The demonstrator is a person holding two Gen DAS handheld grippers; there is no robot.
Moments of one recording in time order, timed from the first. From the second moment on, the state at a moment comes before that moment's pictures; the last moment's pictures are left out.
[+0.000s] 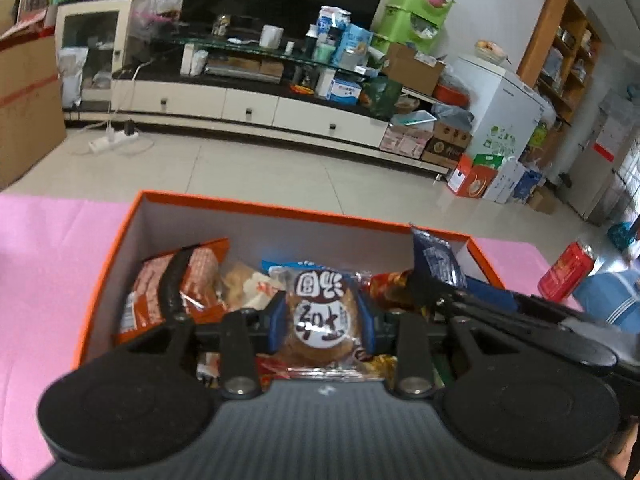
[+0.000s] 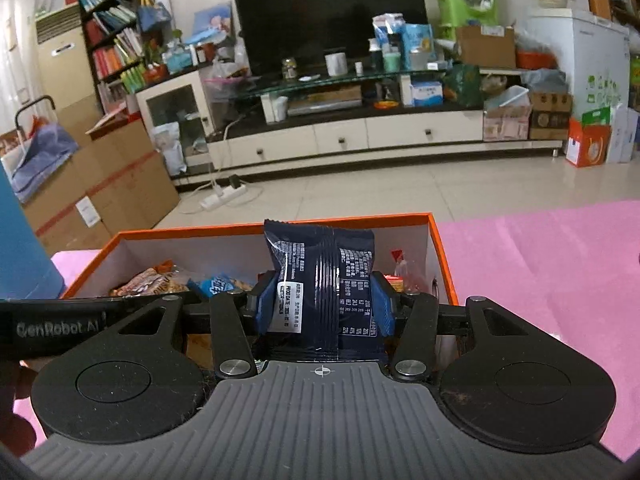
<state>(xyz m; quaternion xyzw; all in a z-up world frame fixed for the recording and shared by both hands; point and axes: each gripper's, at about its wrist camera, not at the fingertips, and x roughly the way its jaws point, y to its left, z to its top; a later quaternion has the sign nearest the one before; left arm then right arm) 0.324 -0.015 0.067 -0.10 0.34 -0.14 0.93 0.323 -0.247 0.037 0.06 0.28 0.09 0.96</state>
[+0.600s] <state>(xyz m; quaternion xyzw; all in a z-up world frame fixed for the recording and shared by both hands) 0.223 0.015 0.158 -0.10 0.22 -0.15 0.96 0.210 -0.280 0.098 0.10 0.19 0.11 0.97</state>
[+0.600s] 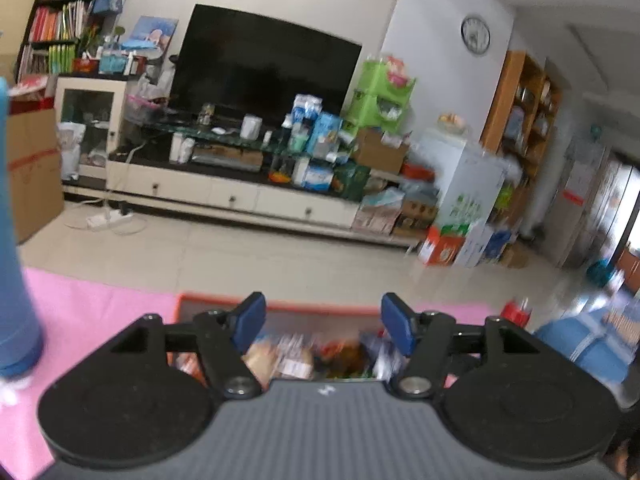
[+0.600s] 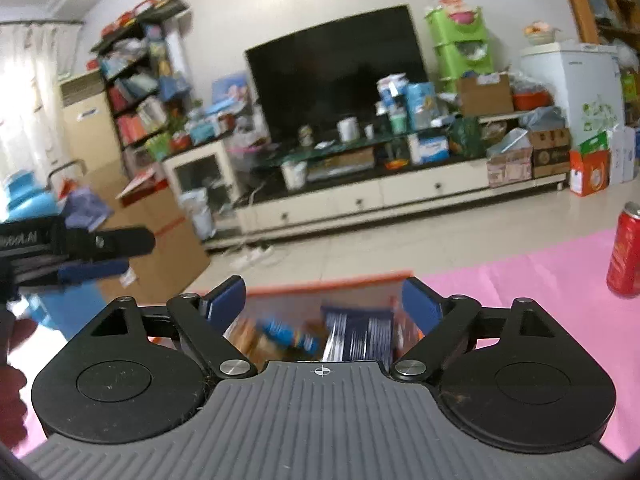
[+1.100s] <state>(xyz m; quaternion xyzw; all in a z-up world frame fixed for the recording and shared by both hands) 0.178 0.102 0.055 -0.11 0.37 -0.04 0.92 0.164 -0.215 0.005 0.03 0.32 0.25 0.91</state>
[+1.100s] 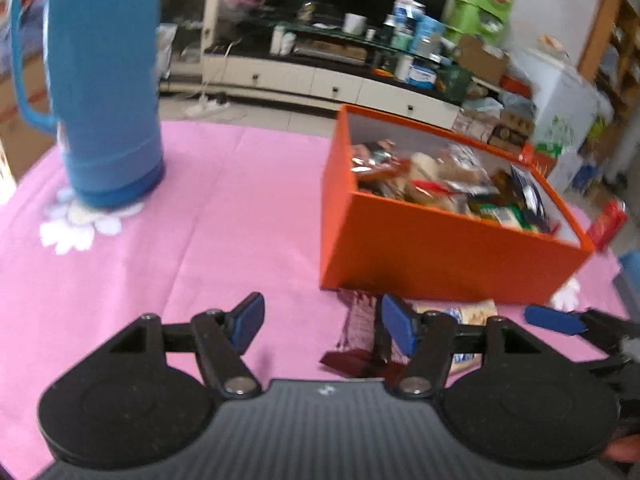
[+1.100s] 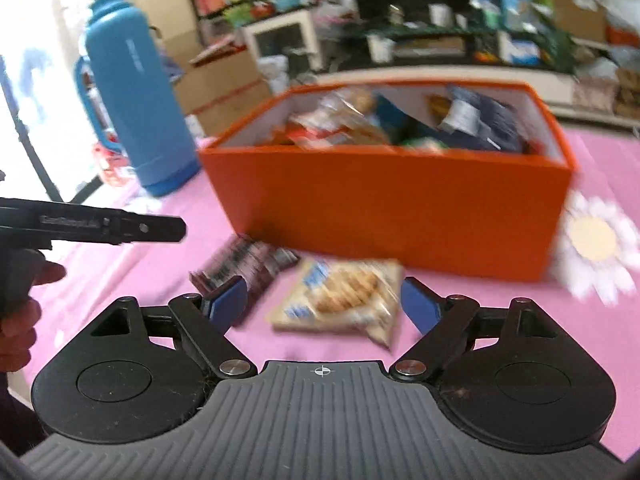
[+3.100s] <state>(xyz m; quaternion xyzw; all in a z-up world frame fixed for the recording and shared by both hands) 0.190 0.040 0.008 0.06 0.43 -0.08 0.90 0.092 -0.223 -0.029 -0.10 0.37 0.22 0.90</state>
